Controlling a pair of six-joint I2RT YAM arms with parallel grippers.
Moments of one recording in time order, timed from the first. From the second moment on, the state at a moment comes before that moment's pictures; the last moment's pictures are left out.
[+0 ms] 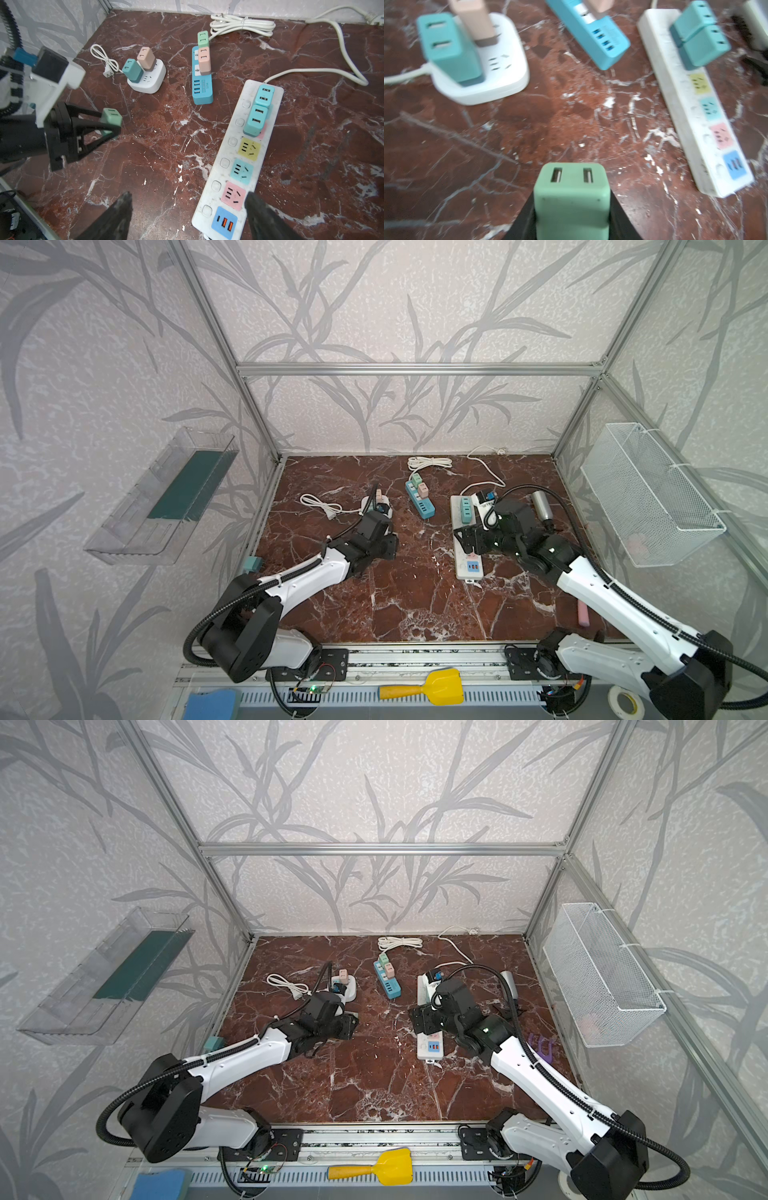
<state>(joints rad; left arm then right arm) -0.66 1.37 0.74 -0.11 -0.06 -0.32 0.61 1.09 0.96 -0.53 -0.03 0.28</state>
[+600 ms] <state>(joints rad) -0.95 1.50 0.58 0.68 -0.09 0.16 0.59 1.29 1.18 -0.74 -0.19 0.29</state>
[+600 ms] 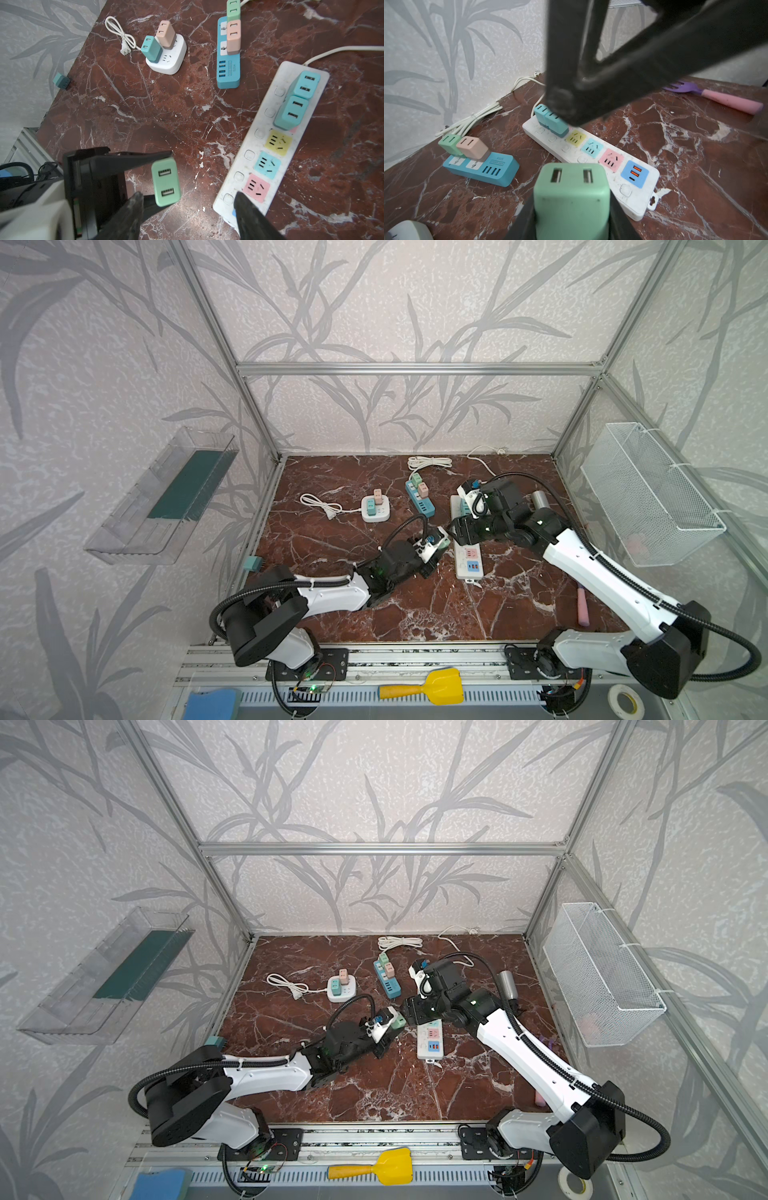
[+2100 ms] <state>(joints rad) -0.96 1.17 0.47 0.48 -0.52 -0.21 0.52 1.32 1.08 -0.68 0.07 0.32</state>
